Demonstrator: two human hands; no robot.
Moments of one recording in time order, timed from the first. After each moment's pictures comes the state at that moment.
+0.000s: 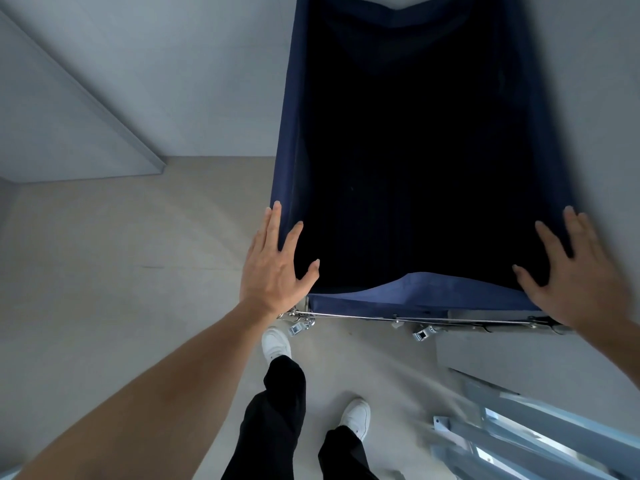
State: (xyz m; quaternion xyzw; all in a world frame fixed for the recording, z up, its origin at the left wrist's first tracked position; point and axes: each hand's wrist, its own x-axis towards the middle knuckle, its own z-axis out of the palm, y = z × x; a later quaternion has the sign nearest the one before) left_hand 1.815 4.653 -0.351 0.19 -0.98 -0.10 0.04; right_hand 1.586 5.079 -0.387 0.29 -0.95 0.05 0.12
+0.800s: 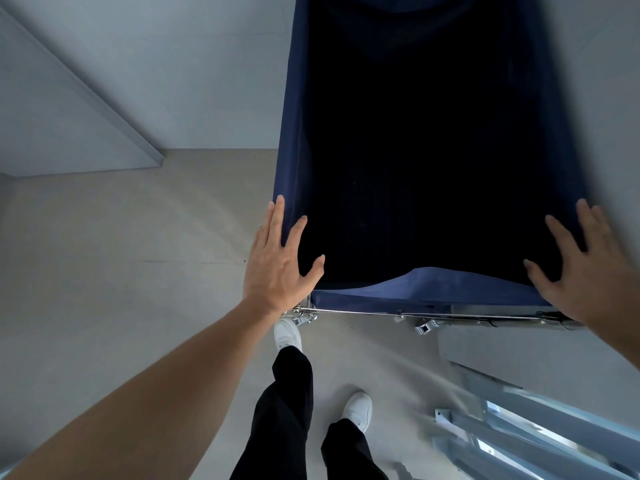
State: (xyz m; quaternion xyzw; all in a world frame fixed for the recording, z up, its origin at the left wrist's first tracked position) left_hand 1.815 4.654 -0.352 0.19 -0.97 -0.12 0.04; right_hand 1.585 5.082 -0.390 0.28 -0.95 0.06 0.11
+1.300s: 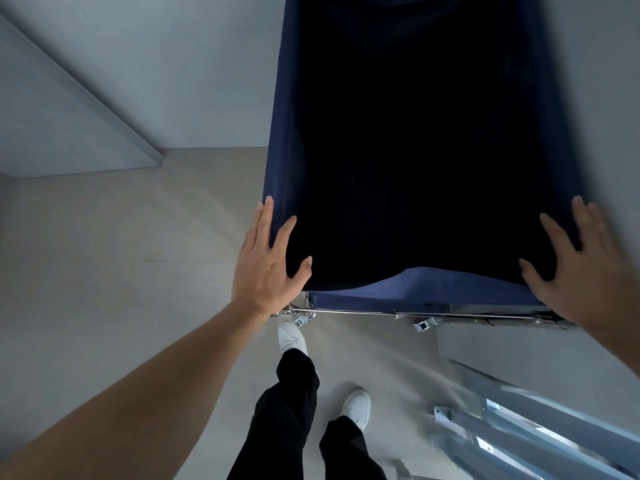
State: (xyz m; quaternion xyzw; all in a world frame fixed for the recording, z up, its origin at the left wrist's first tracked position) left_hand 1.814 4.654 -0.351 0.19 -0.97 -0.14 0.03; right_hand 1.581 5.083 -0.391 0.29 -0.95 0.08 0.12
